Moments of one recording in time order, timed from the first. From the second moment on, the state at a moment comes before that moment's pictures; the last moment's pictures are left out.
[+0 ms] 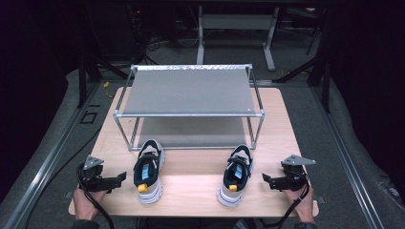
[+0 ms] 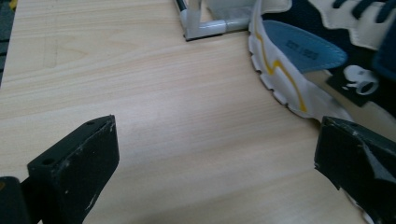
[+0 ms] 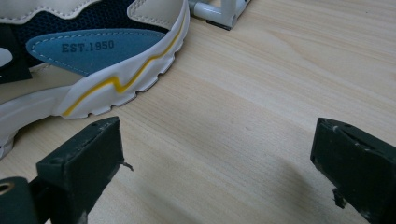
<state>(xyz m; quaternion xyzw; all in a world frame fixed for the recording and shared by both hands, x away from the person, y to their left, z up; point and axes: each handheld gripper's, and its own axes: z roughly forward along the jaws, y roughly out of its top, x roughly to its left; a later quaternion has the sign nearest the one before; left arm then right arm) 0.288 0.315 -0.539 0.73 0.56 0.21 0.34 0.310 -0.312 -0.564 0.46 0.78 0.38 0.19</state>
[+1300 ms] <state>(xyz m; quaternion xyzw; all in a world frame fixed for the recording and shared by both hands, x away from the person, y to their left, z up) 0.252 0.253 -0.476 0.73 0.50 0.22 0.40 0.313 -0.313 -0.566 0.47 0.78 0.37 0.17</state>
